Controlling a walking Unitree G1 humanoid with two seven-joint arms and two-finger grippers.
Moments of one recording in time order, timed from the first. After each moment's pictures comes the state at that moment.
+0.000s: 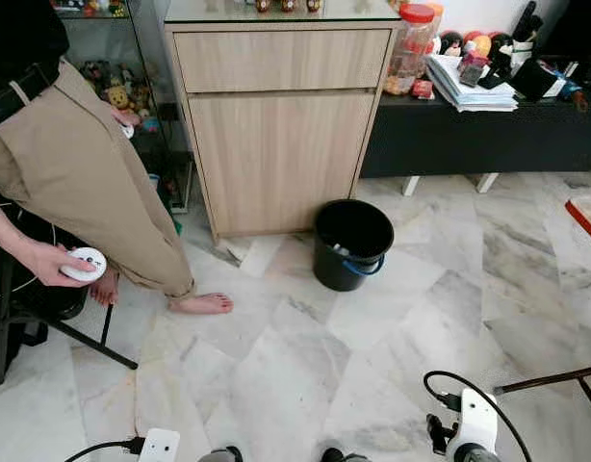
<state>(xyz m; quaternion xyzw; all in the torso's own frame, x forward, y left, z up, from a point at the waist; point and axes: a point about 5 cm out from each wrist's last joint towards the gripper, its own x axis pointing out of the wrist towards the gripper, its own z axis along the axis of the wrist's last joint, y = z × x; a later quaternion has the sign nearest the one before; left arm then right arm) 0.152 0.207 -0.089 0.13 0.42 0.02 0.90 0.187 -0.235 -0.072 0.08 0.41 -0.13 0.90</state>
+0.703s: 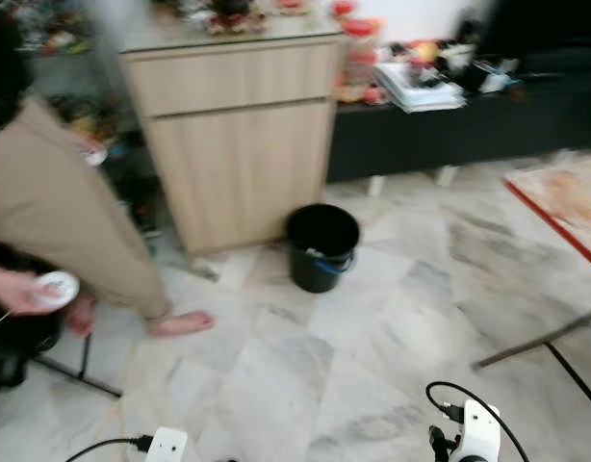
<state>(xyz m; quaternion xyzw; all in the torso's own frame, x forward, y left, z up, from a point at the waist) 0.163 0.202 -0.085 0.14 0.41 -0.01 0.90 0.175 -0.235 -0.078 0.08 0.42 -0.14 0.89</state>
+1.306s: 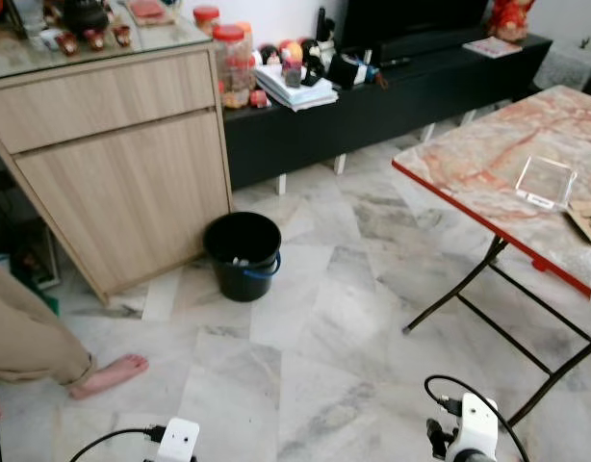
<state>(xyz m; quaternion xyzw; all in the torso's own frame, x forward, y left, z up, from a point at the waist) 0.163 0.192 -0.087 0.13 0.41 -0.02 0.90 0.185 -0.232 -0.074 0.08 0.41 -0.13 0.90</state>
